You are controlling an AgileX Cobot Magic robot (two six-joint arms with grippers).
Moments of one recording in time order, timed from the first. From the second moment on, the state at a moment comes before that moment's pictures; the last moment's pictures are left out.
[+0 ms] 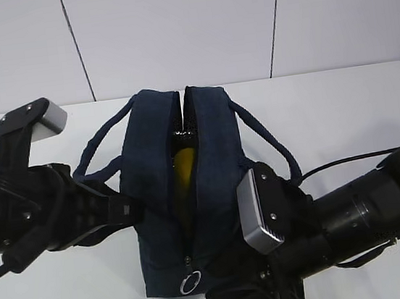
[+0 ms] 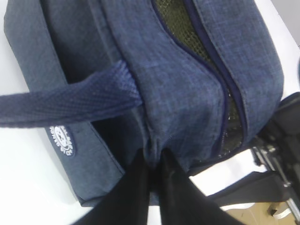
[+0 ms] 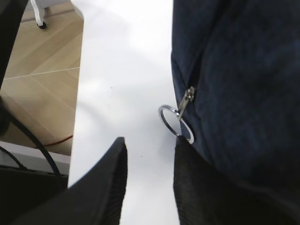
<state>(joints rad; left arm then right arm) -0.64 1.37 -0.62 -1.30 0.26 0.84 0.43 1.83 -0.66 1.74 0.85 -2.50</state>
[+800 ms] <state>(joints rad) -0.64 1.37 -0.62 -1.34 0.27 0.84 0.43 1.86 -0.73 1.74 0.81 -2.55</state>
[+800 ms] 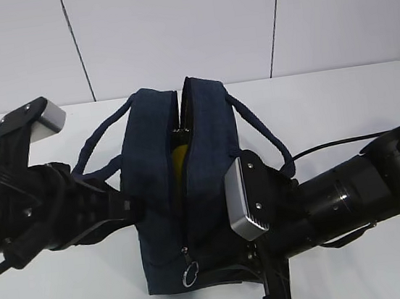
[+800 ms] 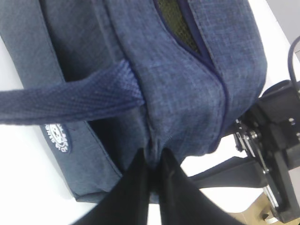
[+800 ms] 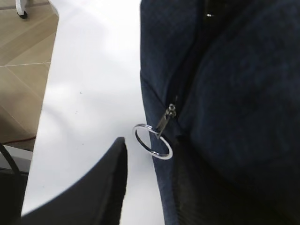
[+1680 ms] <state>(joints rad) -0.64 1.37 -0.62 -1.34 0.27 0.84 0.45 1.94 -0.75 1.80 0.86 -2.65</state>
